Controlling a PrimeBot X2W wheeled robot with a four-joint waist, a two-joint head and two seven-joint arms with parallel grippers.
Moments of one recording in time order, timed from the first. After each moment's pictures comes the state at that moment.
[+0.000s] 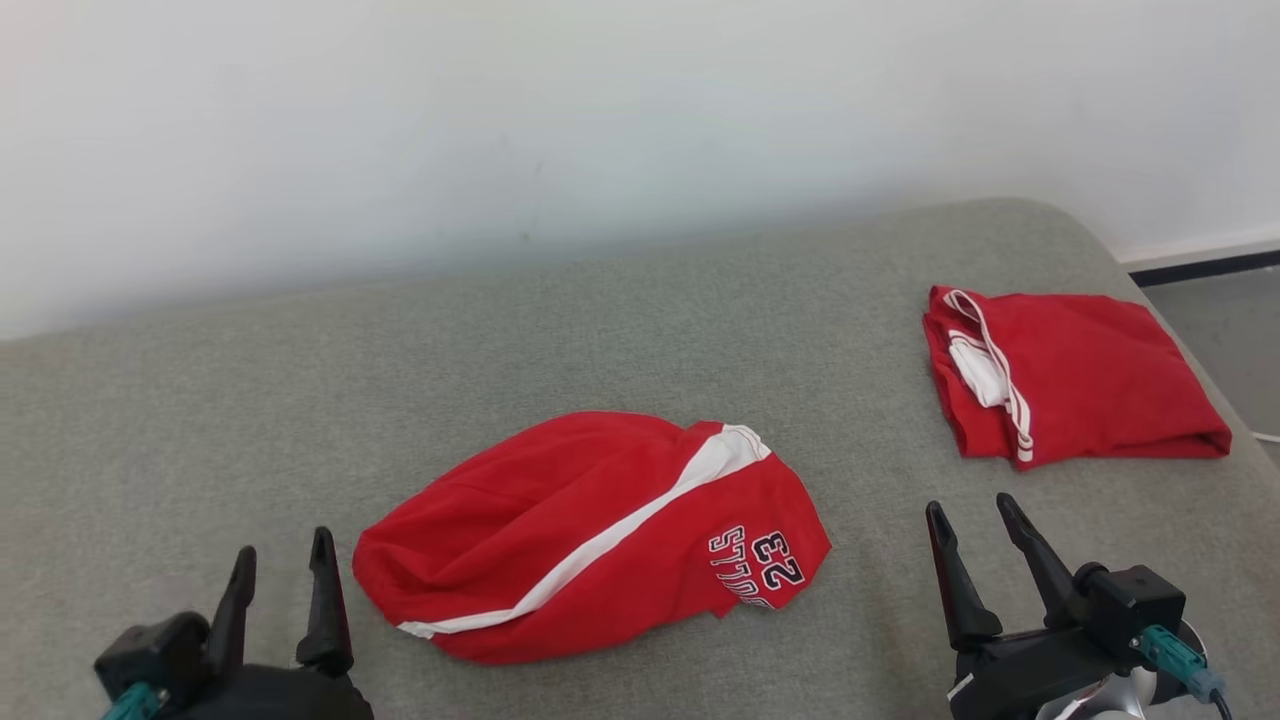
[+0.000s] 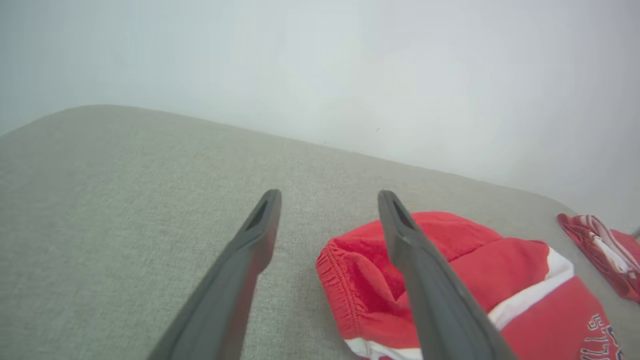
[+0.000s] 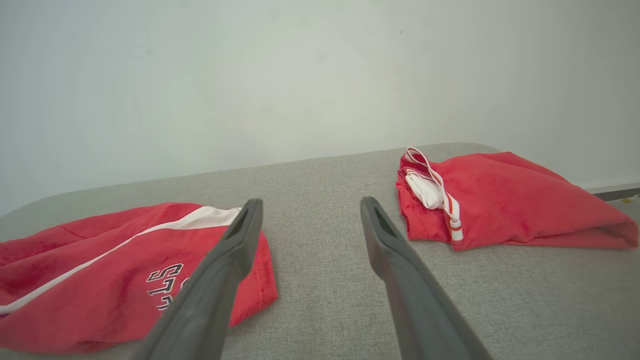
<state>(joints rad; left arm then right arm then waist) -0.14 0.31 -0.31 0.22 -0.70 0.26 -0.26 -0.15 -0.19 0.17 0.36 0.33 0.13 -0.25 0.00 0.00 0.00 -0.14</state>
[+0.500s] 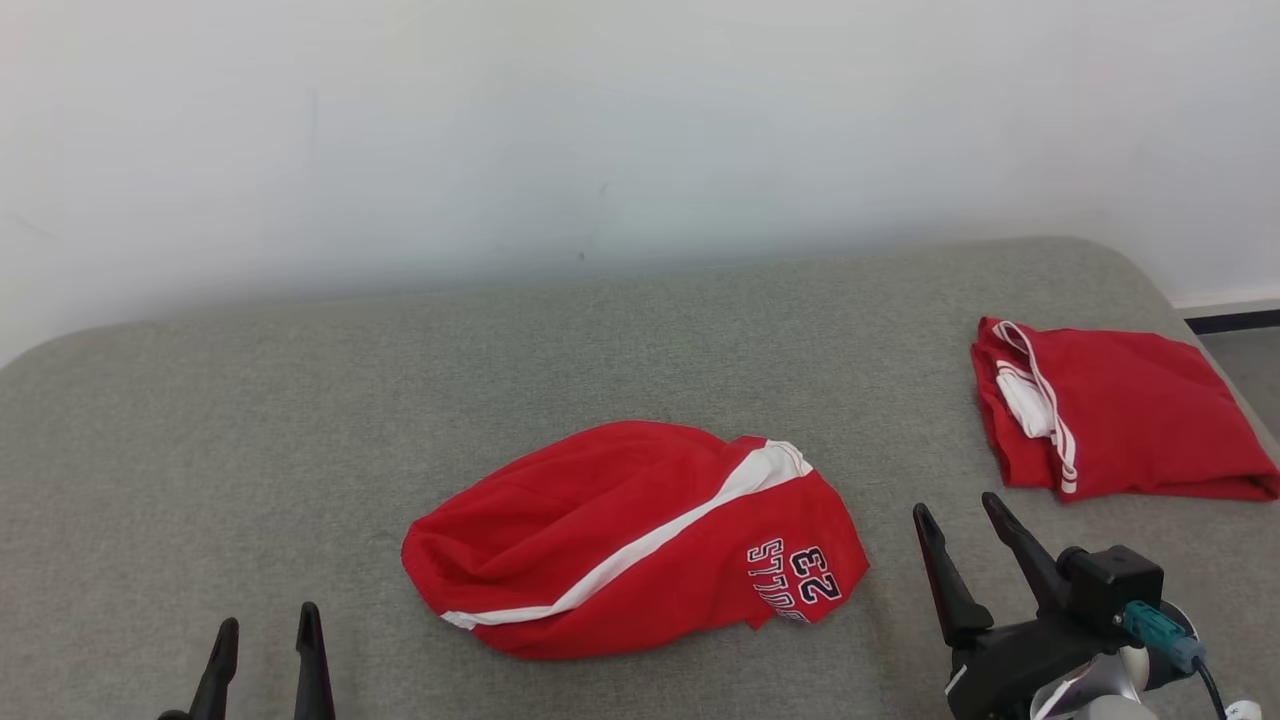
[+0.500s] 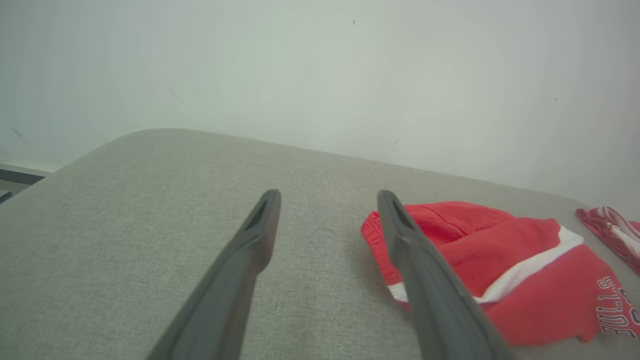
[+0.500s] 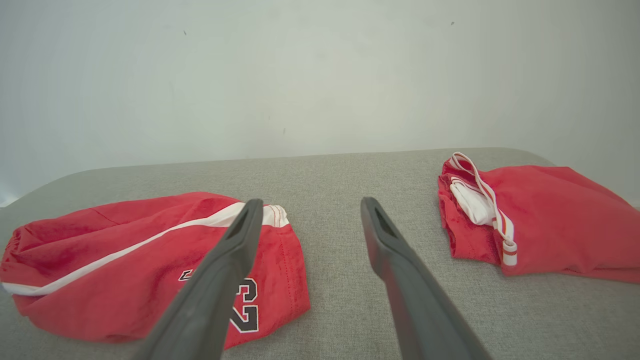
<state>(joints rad) 0.09 0.15 -0.03 0.10 -0.36 0.05 -0.26 -0.19 -0.22 0.22 0.40 0.35 0.13 -0.20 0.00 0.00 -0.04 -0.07</state>
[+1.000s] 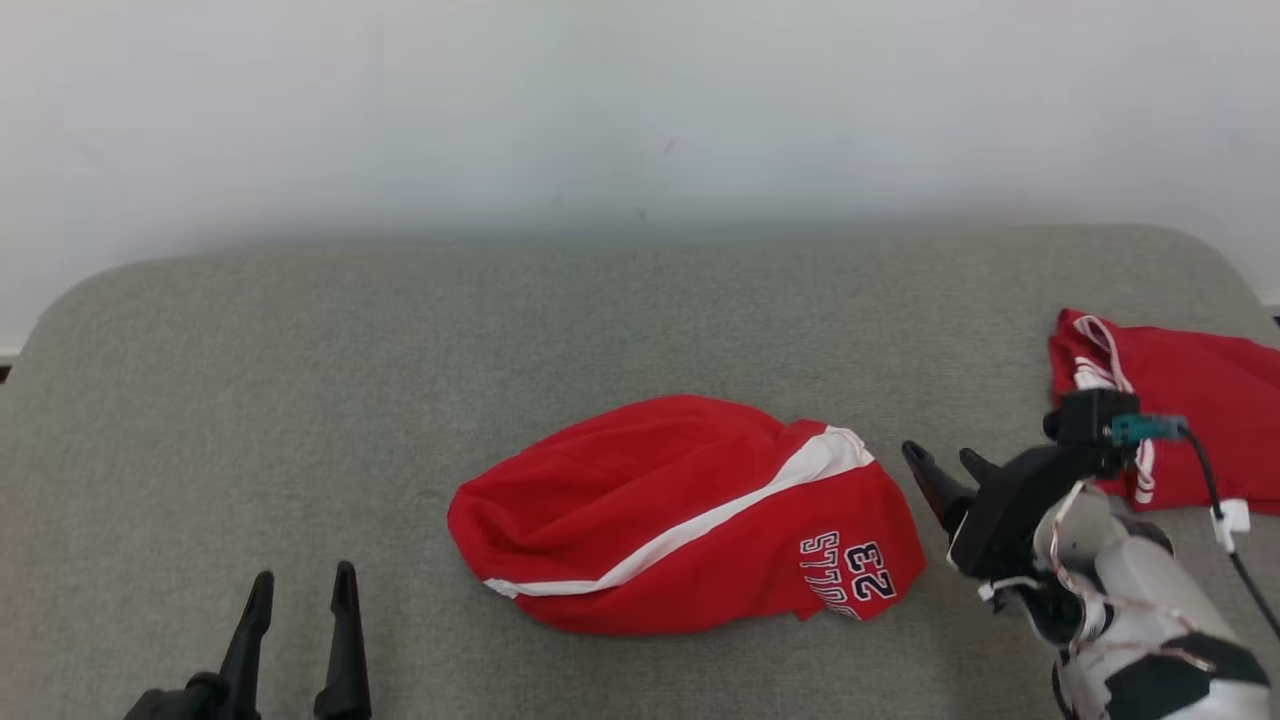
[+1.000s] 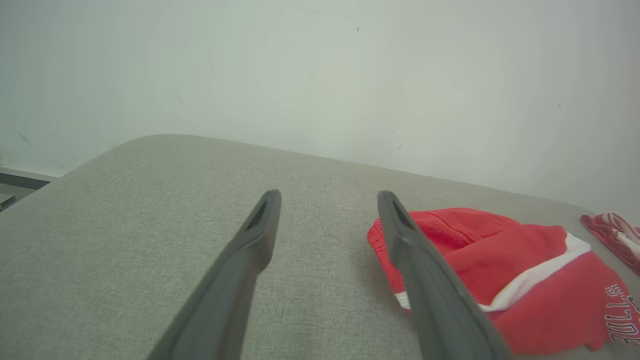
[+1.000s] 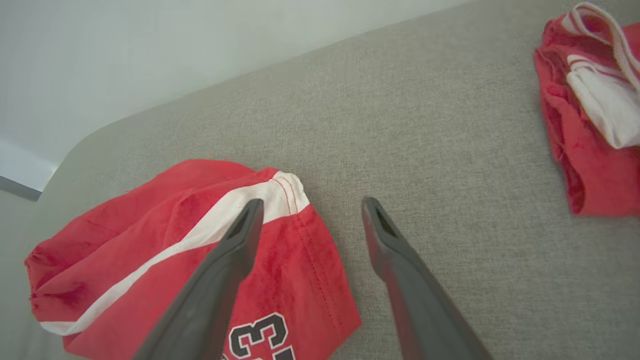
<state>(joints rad) 0.04 0.08 0.01 0.10 -0.27 -0.05 -0.26 -0.49 -0.21 0.19 0.64 0.63 0.13 0.29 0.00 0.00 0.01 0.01</state>
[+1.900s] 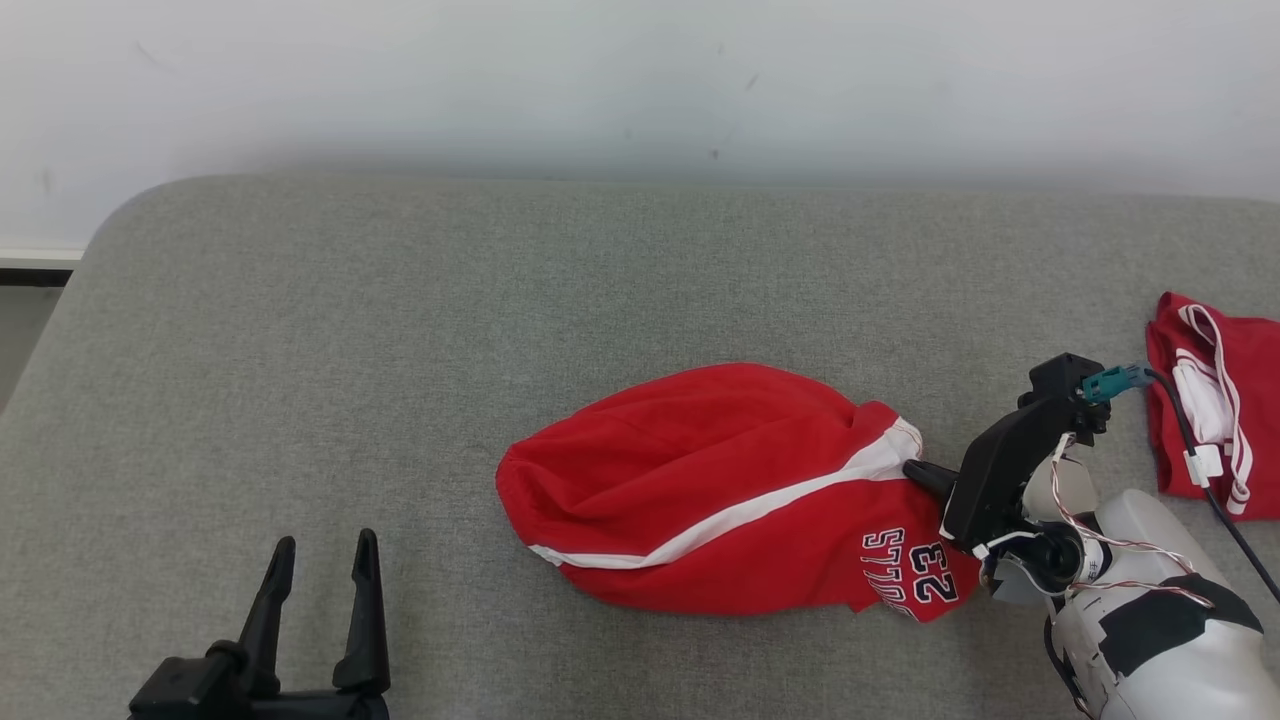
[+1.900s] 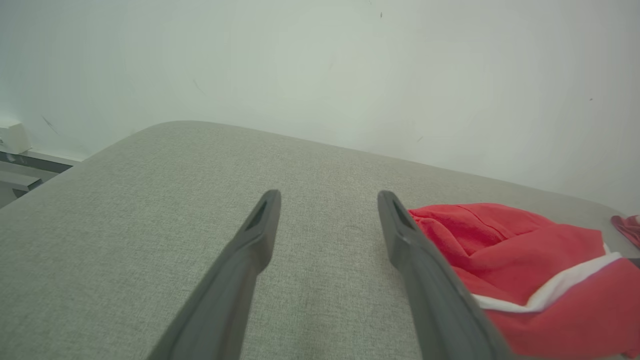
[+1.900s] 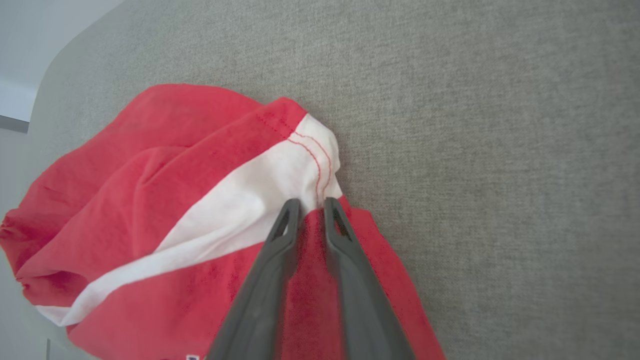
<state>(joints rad) -0.02 0.05 0.00 0.11 -0.25 -0.08 -0.26 -0.66 -0.20 0.18 0.85 0.70 0.13 0.55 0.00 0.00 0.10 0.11</state>
